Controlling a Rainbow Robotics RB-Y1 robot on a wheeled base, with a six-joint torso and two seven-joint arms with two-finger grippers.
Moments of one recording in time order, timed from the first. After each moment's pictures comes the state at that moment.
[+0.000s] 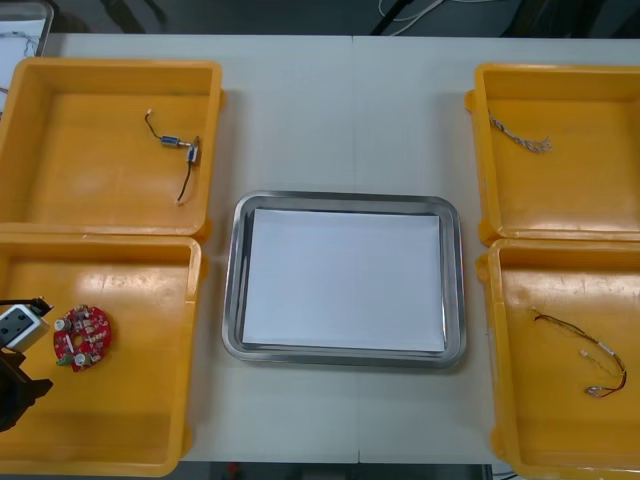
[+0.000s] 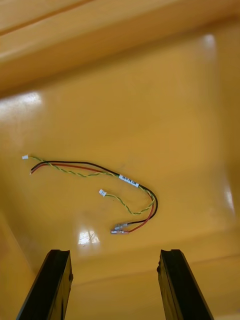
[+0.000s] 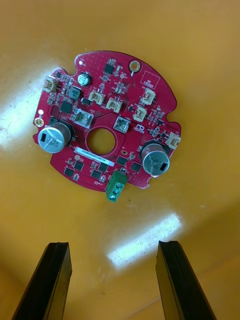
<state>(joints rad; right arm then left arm) 0.20 -0.77 -0.47 -2.24 -0.94 1.69 1.13 0.57 1.35 -0.04 -2.17 0.85 0.69 -1.65</state>
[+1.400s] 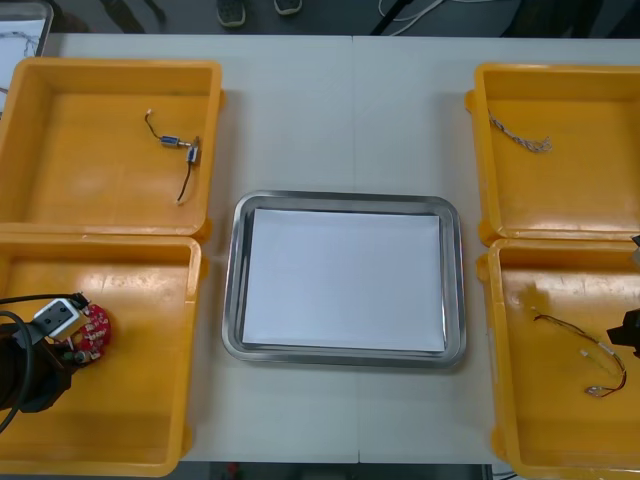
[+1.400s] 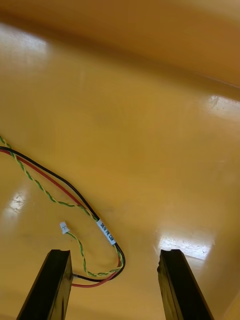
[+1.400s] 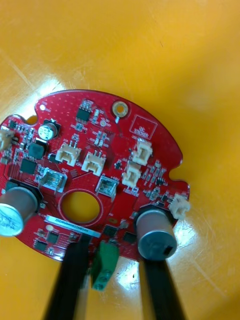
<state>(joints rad) 0.16 -0.91 -0.19 -1.96 -0.94 1.37 1.69 0.26 1.36 -0.36 -2.02 0.81 0.60 -1.65</state>
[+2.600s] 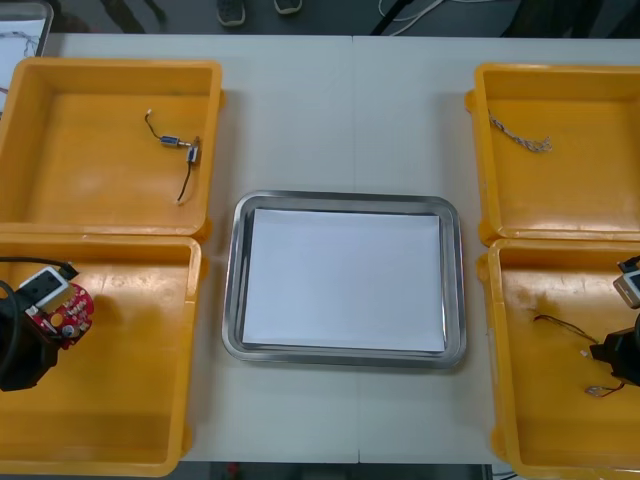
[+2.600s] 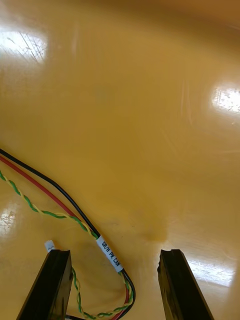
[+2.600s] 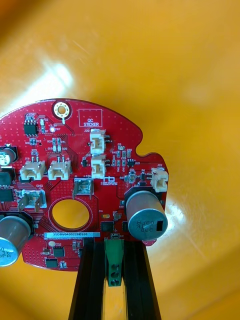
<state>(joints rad) 0.26 -0.91 -0.08 -1.93 -0.87 1.09 1.69 0.26 1.35 -0.16 -2.13 0.95 0.91 -1.65</state>
